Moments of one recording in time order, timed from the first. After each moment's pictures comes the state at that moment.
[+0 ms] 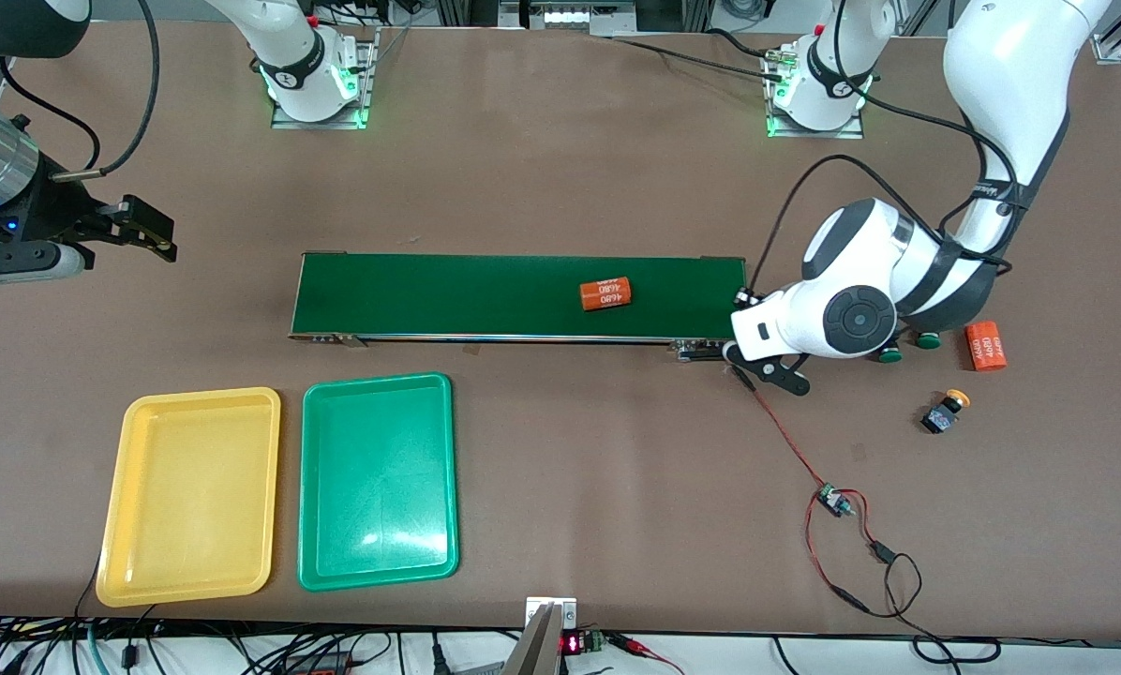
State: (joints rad) left arm 0.23 0.58 -0.69 -1.68 0.18 1.76 -0.21; right arm 0.09 0.07 0.00 -1.58 -0.01 1.66 -0.02
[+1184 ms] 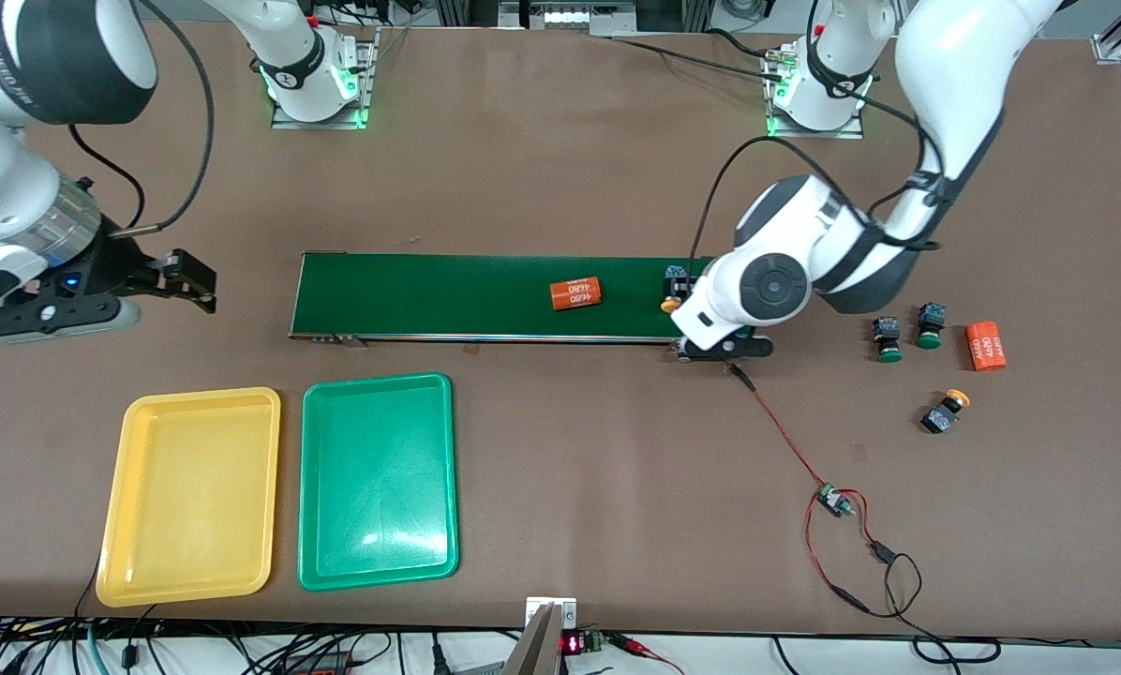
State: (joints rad) left arm 0.15 0.58 -0.72 -1.61 0.17 1.71 -0.63; right arm 0.13 0.16 -0.02 -1.57 -0.01 1.82 -0.02
